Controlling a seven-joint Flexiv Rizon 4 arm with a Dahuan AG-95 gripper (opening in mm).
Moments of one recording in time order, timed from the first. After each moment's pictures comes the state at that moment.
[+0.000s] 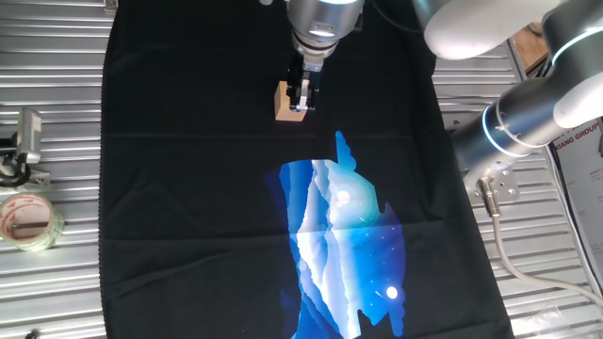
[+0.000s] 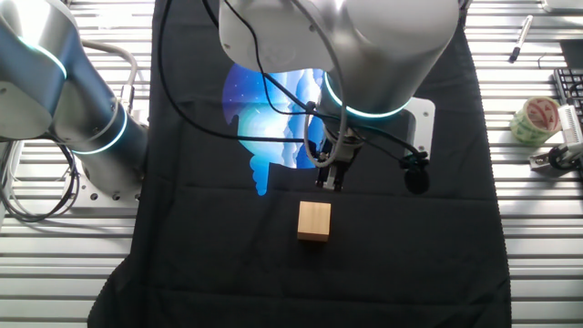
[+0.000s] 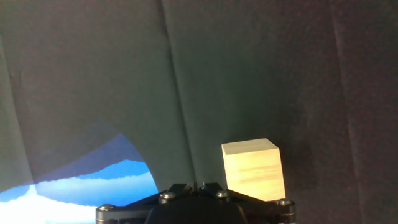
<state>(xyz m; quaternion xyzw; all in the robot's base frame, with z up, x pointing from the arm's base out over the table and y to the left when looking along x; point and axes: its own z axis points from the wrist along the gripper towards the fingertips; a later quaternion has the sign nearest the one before) 0.422 -0.081 0.121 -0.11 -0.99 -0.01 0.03</state>
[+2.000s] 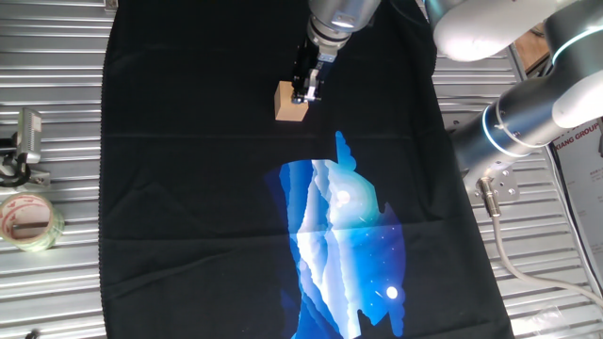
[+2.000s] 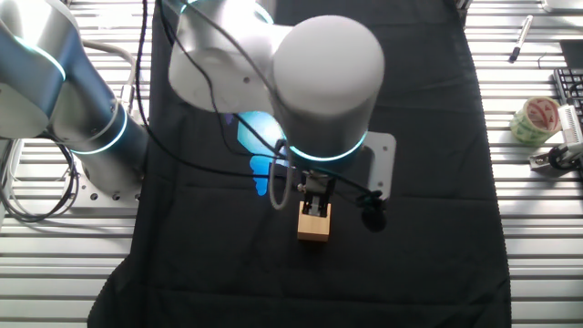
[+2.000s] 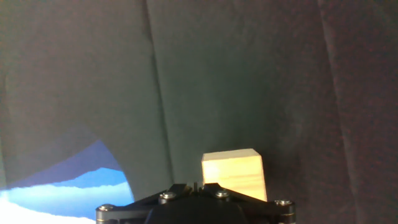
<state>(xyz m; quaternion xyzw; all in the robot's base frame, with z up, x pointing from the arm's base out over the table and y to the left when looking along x) 0.405 -0.115 0.093 -0.08 -1.00 -0.02 -0.02</state>
